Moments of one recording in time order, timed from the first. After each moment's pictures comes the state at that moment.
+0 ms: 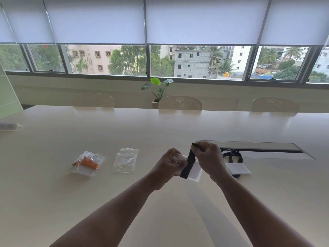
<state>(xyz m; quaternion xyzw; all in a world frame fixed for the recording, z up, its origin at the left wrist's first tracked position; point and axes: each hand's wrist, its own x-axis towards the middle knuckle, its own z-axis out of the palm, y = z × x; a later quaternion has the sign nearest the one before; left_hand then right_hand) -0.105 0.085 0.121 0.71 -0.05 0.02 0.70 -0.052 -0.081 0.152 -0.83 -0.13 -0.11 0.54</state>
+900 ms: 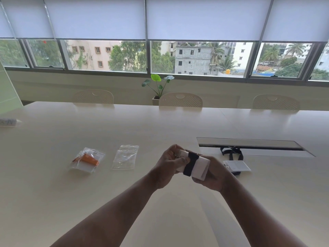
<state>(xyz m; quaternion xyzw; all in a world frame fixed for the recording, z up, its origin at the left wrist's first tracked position) -0.114 0.075 0.129 0.62 -0.08 0.00 0.78 -0.057 -0.099 0.126 -0.53 -0.02 0.35 0.77</state>
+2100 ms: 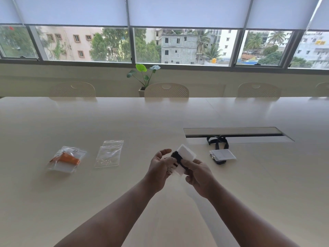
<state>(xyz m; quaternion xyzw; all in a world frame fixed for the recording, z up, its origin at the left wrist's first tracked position) -0.086 0.051 0.073 0.50 0.11 -0.01 0.86 -0.059 -0.107 0.061 -0.57 0.04 0.20 0.79</state>
